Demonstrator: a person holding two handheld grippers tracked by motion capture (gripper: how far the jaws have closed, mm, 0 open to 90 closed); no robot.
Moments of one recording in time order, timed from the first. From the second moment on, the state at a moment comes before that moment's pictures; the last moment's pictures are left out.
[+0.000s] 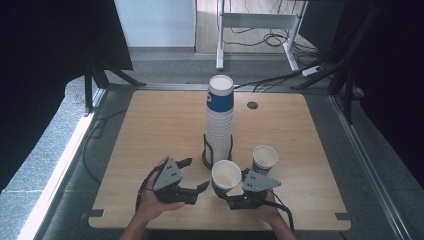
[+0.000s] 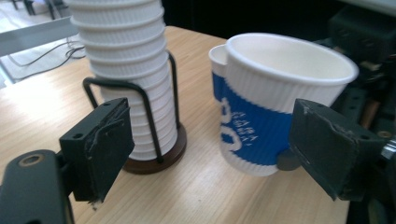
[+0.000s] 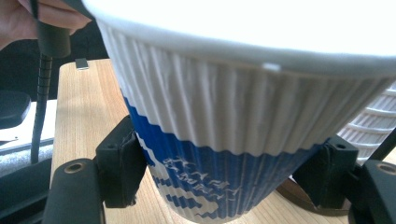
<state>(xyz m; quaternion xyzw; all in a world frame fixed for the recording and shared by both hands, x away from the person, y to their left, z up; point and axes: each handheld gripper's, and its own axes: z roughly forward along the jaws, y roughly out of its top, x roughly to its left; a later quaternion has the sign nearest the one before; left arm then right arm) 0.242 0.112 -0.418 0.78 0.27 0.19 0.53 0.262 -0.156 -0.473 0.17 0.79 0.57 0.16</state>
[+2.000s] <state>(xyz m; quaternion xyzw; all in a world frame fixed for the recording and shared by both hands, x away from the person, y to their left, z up) 0.257 0.110 -0.444 0.81 0.30 0.18 0.47 0.263 -0.295 -0.409 0.28 0.69 0.59 0.32</state>
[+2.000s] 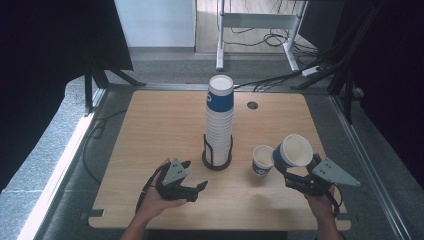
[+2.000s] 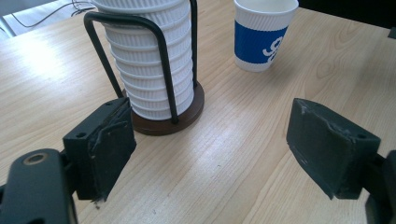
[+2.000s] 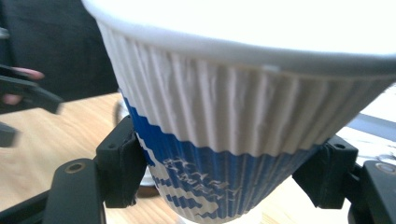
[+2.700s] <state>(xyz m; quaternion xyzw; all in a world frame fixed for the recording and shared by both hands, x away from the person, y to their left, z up) 0.258 0.107 -0.449 0.82 0.30 0.17 0.46 0.308 -0.332 -0.475 0.42 0.70 0.50 0.30</state>
